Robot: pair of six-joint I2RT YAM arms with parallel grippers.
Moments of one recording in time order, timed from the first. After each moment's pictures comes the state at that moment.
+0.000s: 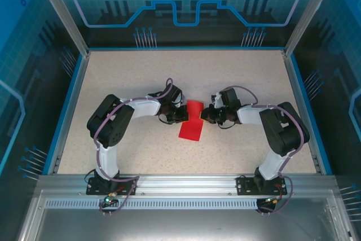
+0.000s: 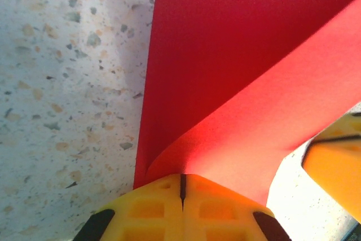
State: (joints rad) left arm -0.55 1.95 1.12 -0.29 0.43 -0.71; right arm 0.36 1.74 0.75 0.04 -0.62 0.74
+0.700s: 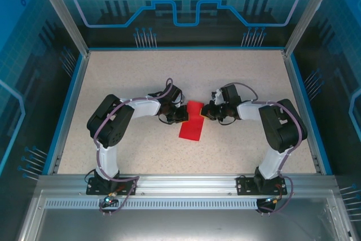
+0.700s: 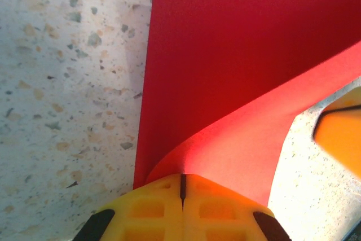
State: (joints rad) left arm -0.55 1.95 1.12 -0.29 0.43 -0.71; right arm 0.33 1.77 0.83 0.01 -0.65 0.72
